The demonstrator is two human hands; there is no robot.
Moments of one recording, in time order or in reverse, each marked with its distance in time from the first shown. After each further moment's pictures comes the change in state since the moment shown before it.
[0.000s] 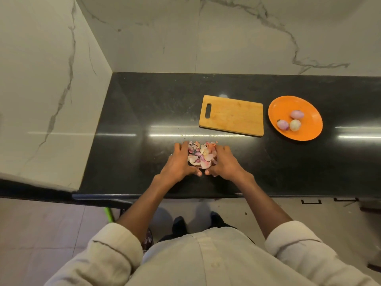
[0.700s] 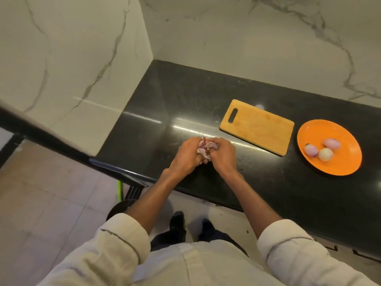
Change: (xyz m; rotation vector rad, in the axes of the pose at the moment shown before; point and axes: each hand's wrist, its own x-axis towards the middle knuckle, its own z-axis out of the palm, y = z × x) left_hand -0.009 0.022 -0.001 -0.188 0.366 0.018; right_hand 0.016 -0.046 0.002 0.309 0.274 -0.310
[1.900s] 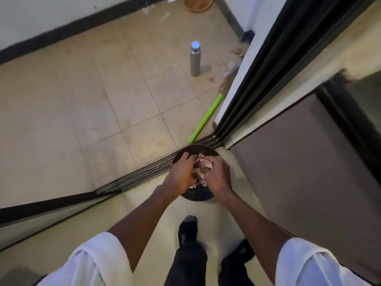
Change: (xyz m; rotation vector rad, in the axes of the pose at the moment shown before) left_hand -0.307 -0.482 0.023 -0.057 0.119 -0.871; right_hand -0.195 0.051 0.528 -0.395 -0.838 -0.164
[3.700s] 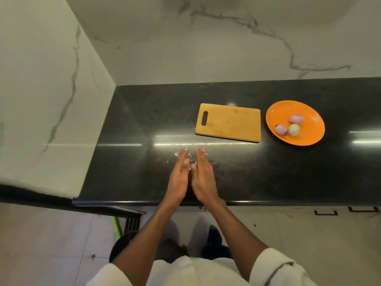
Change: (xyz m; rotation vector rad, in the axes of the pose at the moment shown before) left_hand -0.176 0.500 0.059 -0.403 -0.451 0.736; right_hand -0.258 0.179 -0.374 0.312 0.967 0.180
